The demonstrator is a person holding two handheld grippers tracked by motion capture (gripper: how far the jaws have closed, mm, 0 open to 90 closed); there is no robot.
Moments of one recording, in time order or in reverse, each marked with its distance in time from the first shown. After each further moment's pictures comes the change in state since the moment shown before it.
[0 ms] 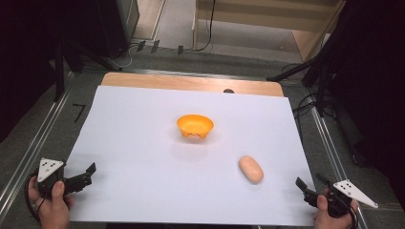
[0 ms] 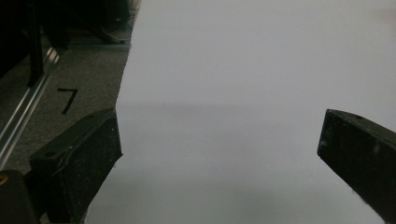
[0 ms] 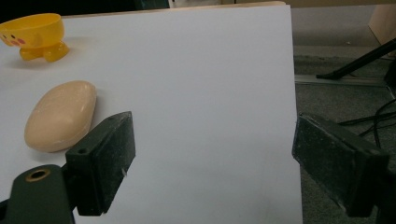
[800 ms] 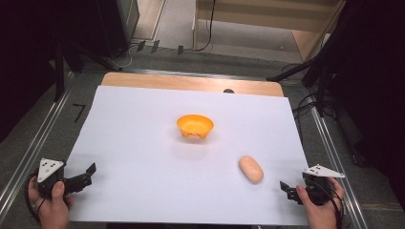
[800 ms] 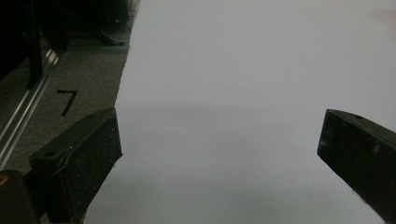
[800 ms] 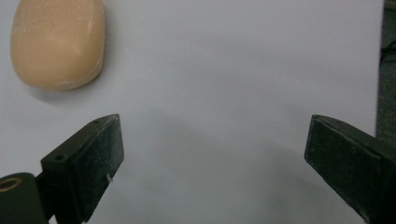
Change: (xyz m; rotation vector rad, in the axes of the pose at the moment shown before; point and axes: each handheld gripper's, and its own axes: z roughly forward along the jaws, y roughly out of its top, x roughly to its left) left arm 0.000 0.000 0.000 -0.008 -0.003 0.006; right arm 0.040 0.031 0.036 0.472 -0.021 -0.132
